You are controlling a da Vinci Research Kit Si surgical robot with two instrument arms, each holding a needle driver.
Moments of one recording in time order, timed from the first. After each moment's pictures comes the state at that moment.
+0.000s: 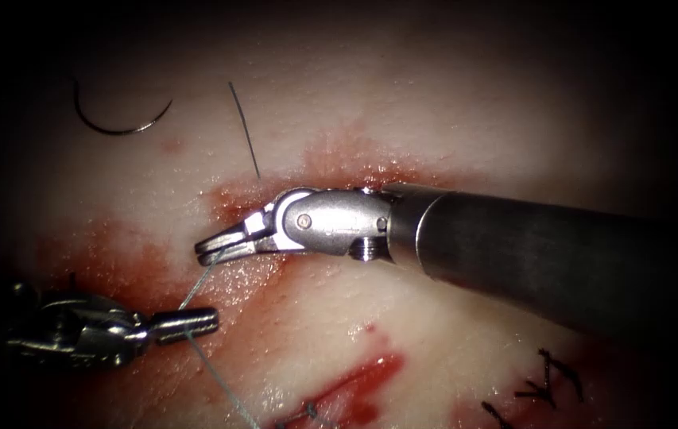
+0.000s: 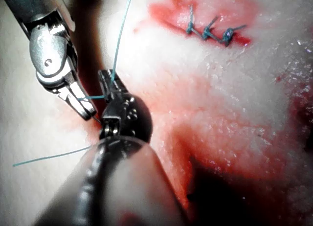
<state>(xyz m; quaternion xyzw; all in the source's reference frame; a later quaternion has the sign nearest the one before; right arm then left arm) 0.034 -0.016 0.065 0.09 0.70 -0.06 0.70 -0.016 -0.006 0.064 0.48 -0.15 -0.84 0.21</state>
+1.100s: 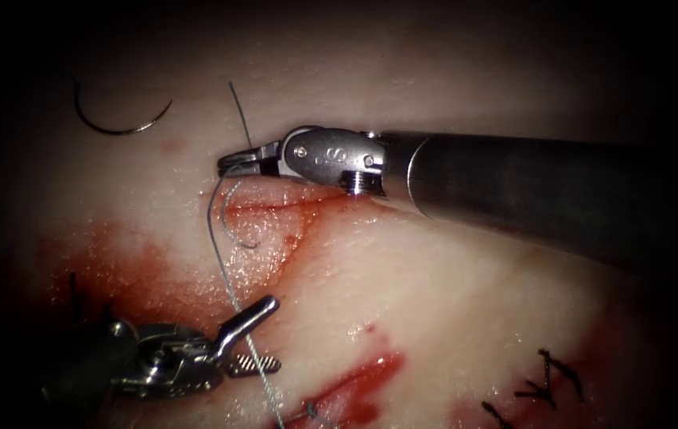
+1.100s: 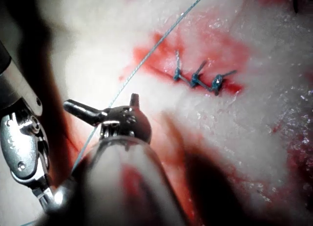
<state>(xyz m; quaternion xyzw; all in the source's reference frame) 0.033 -0.010 0.074 0.05 0.61 0.06 0.79 -0.023 -0.010 0.067 0.43 -0.28 -0.83 0.21</state>
